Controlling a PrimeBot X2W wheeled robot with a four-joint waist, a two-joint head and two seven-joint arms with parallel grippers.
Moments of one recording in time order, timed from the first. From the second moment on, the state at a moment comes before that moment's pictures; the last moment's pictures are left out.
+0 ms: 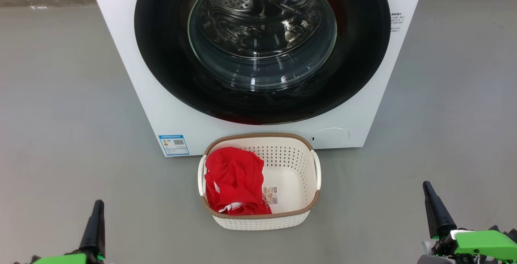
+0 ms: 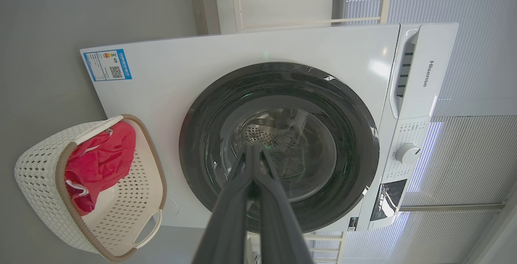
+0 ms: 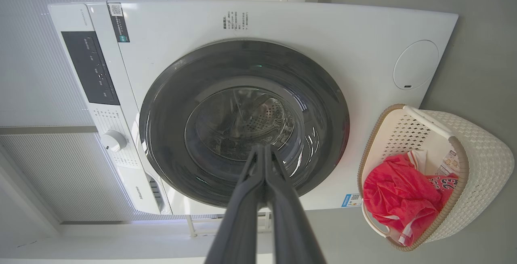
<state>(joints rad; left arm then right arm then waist) -0.07 0.03 0.08 0.26 -1.61 -0.13 0.11 -0.07 -0.05 -0.14 0.27 1.62 0.13 0.11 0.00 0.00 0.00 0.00</state>
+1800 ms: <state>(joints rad) -0.03 0.01 0.05 0.28 -1.60 -0.13 0.06 -0.03 -0.03 -0.13 0.27 1.62 0.13 0.09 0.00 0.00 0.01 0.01</state>
